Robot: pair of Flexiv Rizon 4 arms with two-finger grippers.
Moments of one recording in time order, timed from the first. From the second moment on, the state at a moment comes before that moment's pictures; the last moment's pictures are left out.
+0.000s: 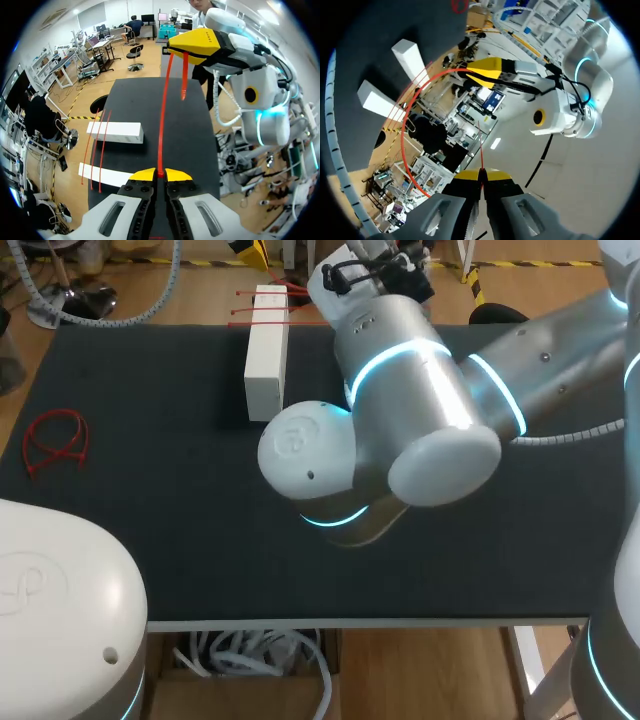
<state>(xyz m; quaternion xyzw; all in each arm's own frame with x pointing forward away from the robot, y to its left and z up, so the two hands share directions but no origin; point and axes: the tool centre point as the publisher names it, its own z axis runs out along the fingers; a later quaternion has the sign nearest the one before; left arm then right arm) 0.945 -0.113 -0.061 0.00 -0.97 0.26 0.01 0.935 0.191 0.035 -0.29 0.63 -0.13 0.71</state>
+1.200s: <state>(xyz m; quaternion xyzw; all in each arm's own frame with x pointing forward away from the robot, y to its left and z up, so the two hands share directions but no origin) 0.945 -0.113 -0.061 0.00 -0.97 0.26 0.01 0.946 0.220 -0.001 -0.32 0.63 -0.14 0.69</state>
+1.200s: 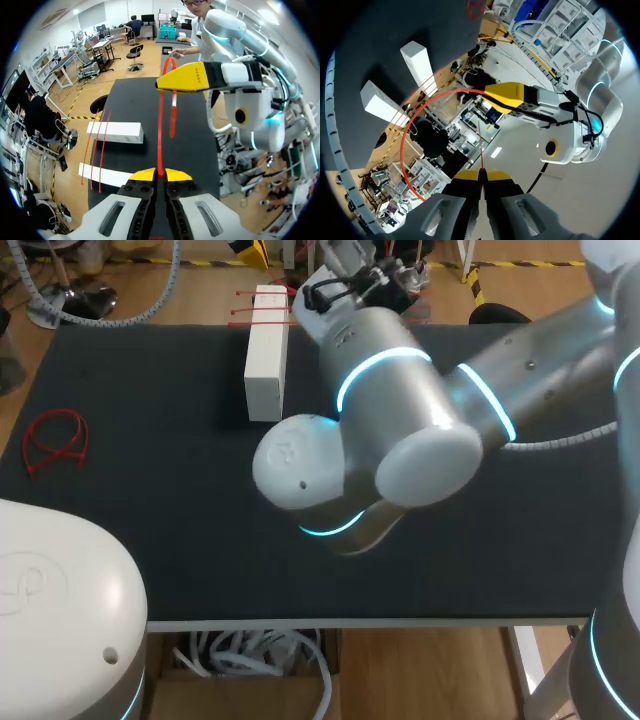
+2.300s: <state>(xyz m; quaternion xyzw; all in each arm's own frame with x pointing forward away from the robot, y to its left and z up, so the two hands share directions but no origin) 0.945 -0.113 -0.061 0.00 -0.97 0.26 0.01 0.953 0.251 -0.008 -0.27 0.63 -0.16 0.71</state>
